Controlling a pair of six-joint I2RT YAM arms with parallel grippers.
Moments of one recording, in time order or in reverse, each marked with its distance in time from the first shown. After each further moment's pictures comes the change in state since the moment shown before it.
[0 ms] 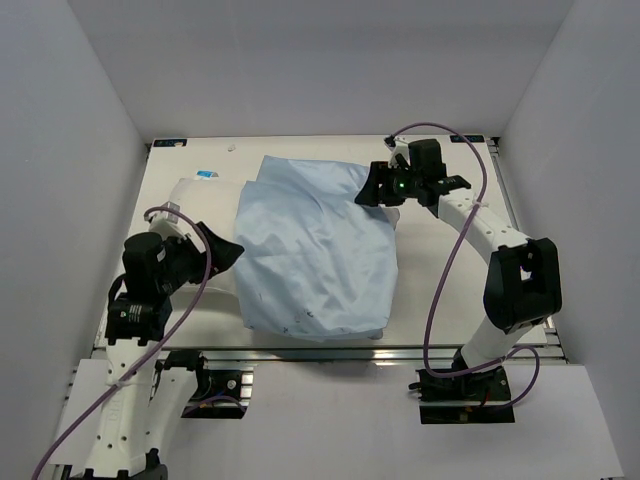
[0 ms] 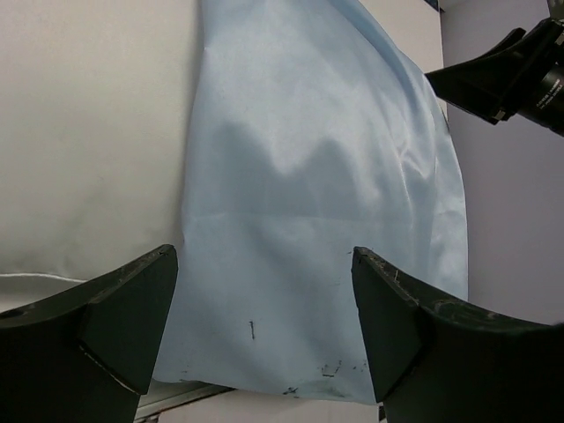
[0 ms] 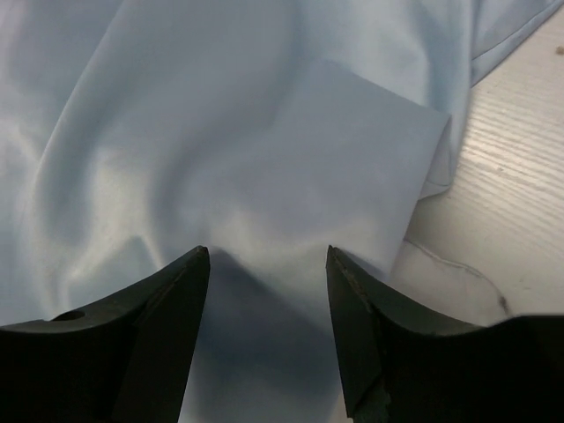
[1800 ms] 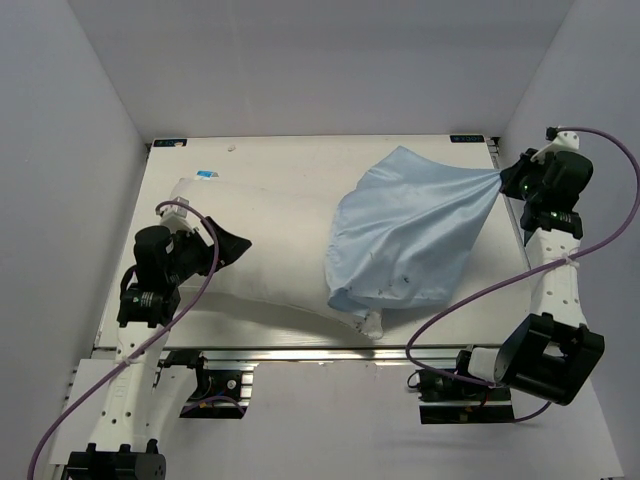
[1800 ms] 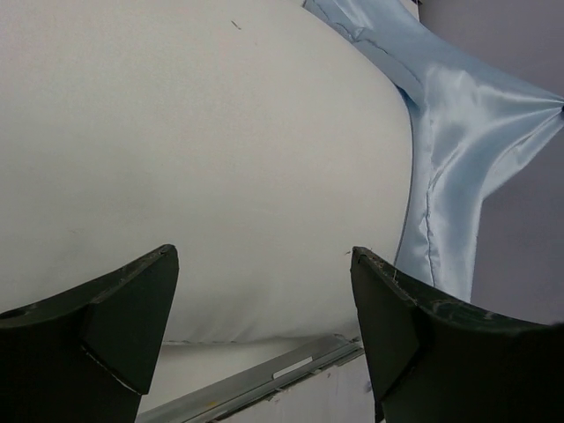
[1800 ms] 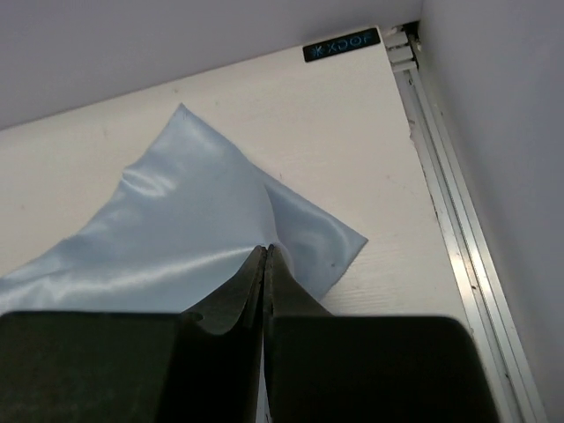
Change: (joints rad) left arm 0.000 0.089 -0.103 0.213 0.079 -0.027; right arm -0.629 -0.420 -0.208 0.143 0.187 -0.083
